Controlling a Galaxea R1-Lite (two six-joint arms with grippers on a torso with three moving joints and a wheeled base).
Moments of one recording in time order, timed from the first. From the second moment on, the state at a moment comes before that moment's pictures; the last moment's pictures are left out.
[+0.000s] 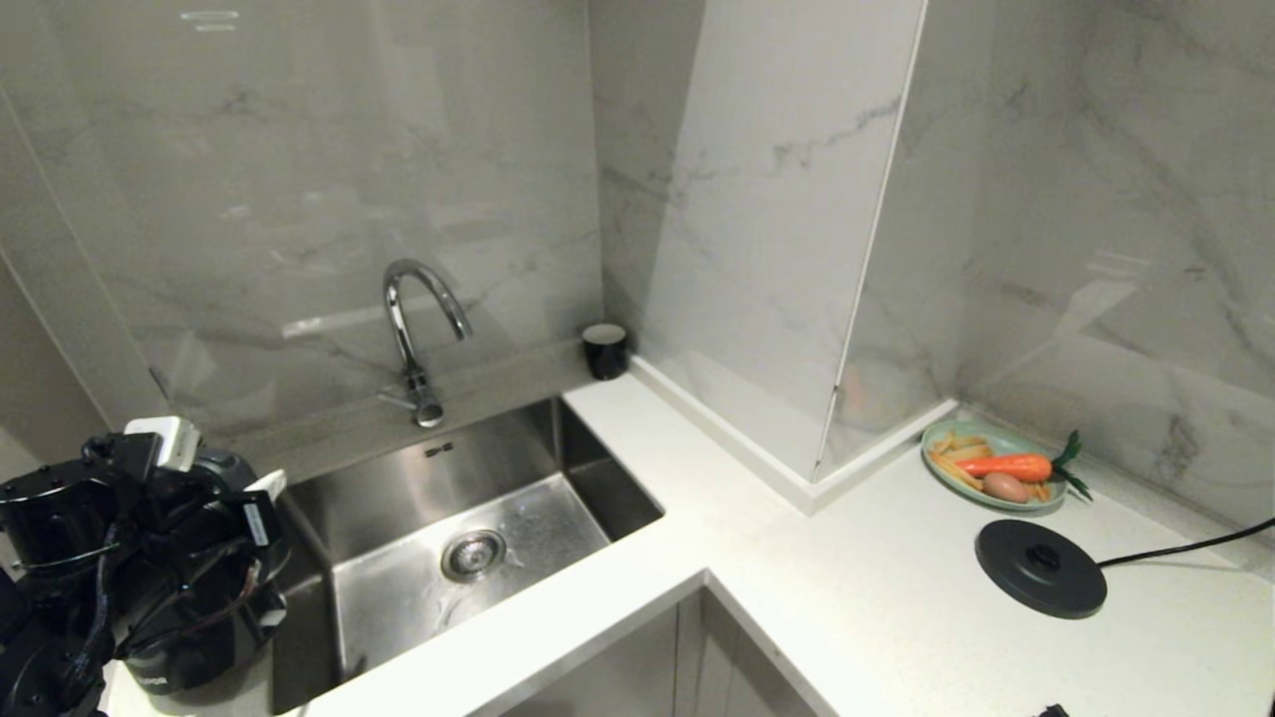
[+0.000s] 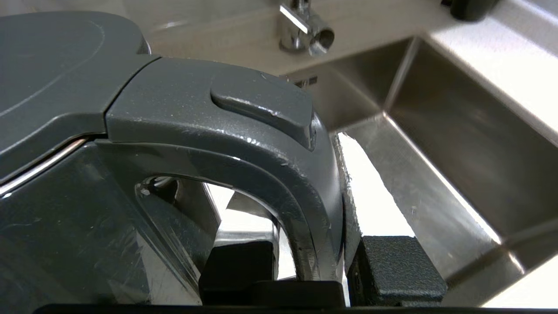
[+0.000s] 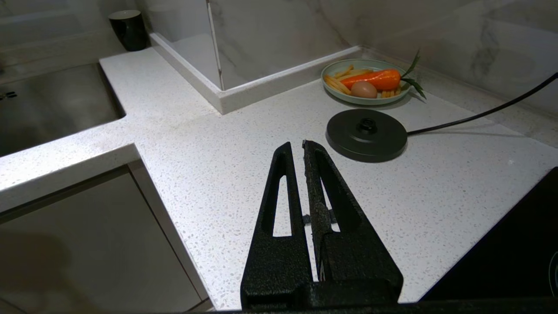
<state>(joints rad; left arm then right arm) 0.25 1.96 -0.31 -1.44 -0.14 0.02 0.00 0.00 0.00 0.00 0.00 -0.01</state>
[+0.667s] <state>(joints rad) 0.27 2.07 -0.19 -1.53 -0.14 0.02 0.00 0.00 0.00 0.00 0.00 -0.01</state>
